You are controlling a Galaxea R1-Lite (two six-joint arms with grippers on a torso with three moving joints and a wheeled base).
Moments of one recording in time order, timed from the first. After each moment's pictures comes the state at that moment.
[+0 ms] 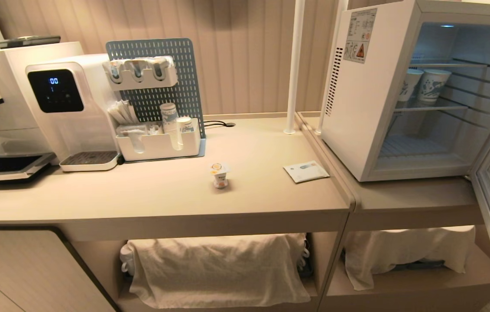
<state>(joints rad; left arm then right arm) 0.00 0.00 0.00 0.00 0.00 -0.01 -0.01 0.27 -0.34 0.15 -0.15 -0.24</state>
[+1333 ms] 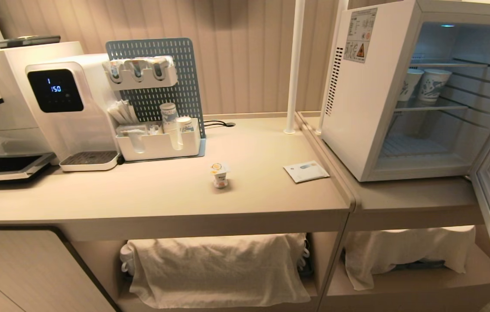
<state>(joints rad) 0.00 0.00 0.00 0.00 0.00 -0.01 -0.04 0.99 -0.52 -0.34 -0.37 -0.65</state>
